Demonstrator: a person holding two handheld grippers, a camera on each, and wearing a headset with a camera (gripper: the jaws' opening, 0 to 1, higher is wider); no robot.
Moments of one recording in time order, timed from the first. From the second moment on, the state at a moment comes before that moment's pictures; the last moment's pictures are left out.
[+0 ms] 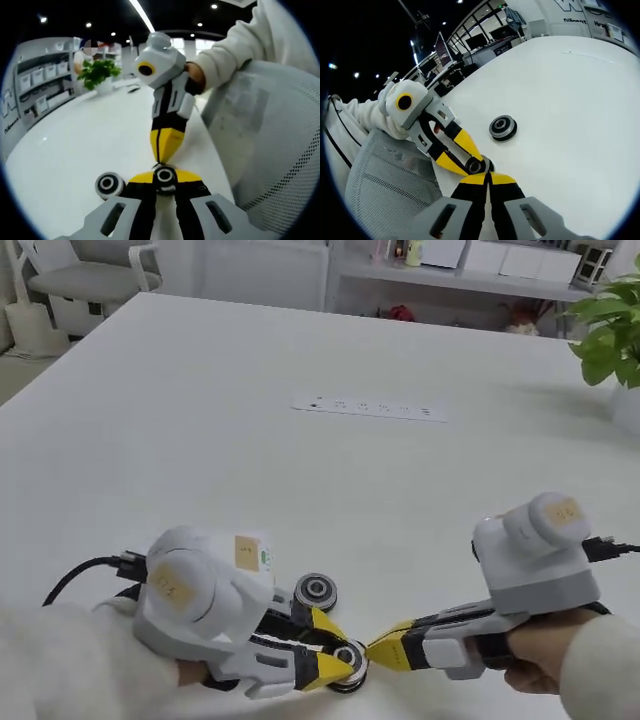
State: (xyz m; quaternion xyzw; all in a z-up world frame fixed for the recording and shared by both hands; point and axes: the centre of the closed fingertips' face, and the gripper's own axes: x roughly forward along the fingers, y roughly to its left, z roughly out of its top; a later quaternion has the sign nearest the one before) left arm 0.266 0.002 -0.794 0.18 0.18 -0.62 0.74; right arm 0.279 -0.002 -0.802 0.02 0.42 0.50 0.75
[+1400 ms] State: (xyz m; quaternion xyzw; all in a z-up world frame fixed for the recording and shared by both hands) left arm 0.266 0.000 -0.794 0.15 0.16 -0.60 0.77; right arm 0.271 0.011 -0.792 0.05 0.42 0.52 0.74
